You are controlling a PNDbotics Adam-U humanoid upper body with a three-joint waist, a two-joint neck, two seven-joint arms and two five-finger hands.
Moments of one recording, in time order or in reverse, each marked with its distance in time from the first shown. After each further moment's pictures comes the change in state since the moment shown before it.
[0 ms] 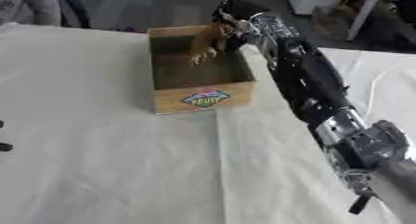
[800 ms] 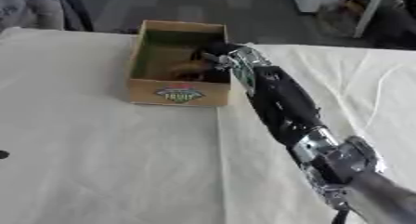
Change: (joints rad) left arm -0.006 -0.009 -0.006 0.000 0.004 0.003 -0.007; right arm 0.023 0.076 -0.007 0.097 -0.097 -0.020 0.235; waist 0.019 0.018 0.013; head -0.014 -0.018
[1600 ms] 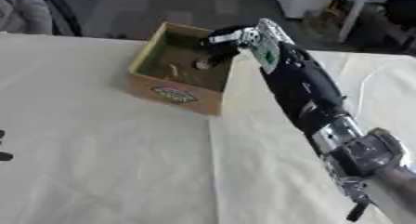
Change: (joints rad) left arm 0.018 0.001 0.001 0.007 -0.005 -0.003 0.000; right arm -0.006 -0.093 0.014 -0.193 -0.251 -0.013 0.307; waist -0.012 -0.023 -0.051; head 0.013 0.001
